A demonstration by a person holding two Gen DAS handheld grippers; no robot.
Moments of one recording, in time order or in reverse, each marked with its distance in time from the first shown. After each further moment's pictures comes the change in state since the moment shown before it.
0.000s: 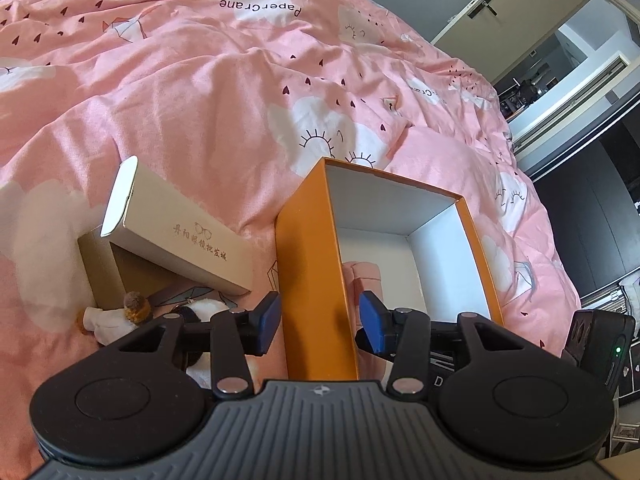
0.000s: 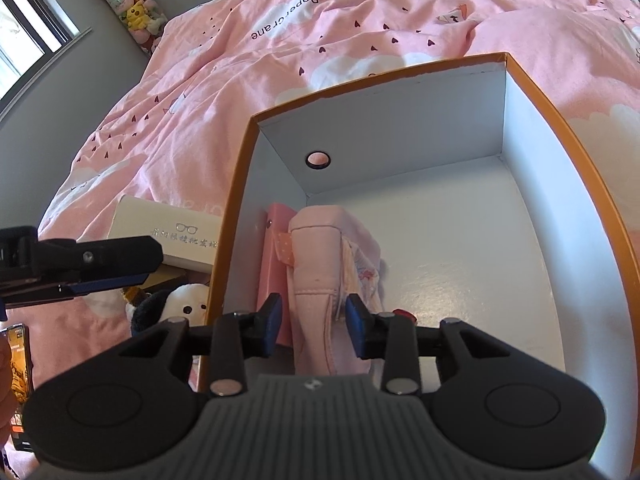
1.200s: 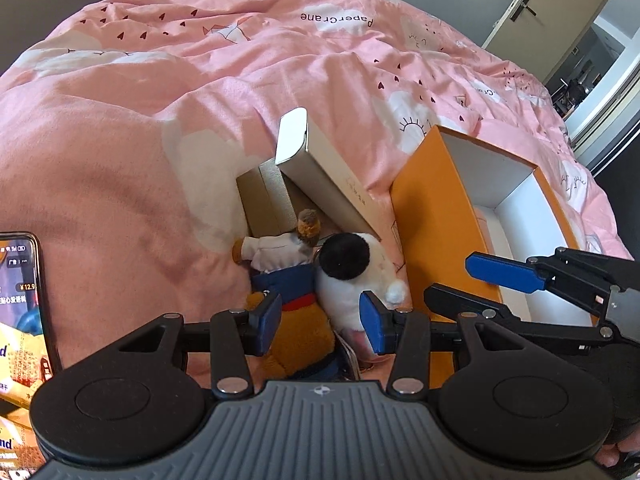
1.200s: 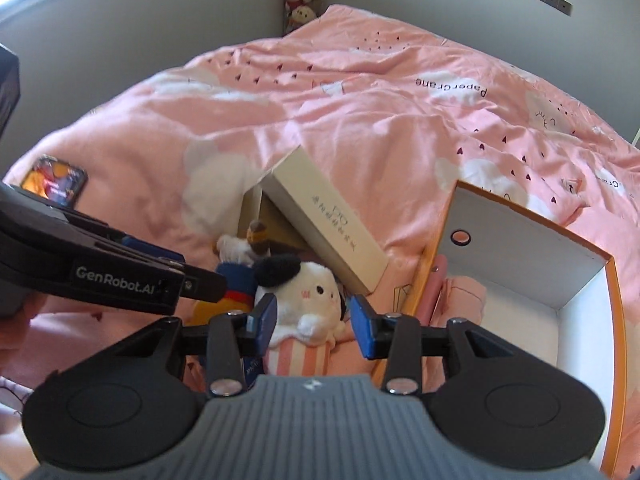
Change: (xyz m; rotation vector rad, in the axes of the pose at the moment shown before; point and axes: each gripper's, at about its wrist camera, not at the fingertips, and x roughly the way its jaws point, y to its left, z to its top) left arm -0.046 0.059 -0.066 0.061 -0.076 0.221; right arm -0.016 0.135 -0.050 -0.630 -0.074 -0.045
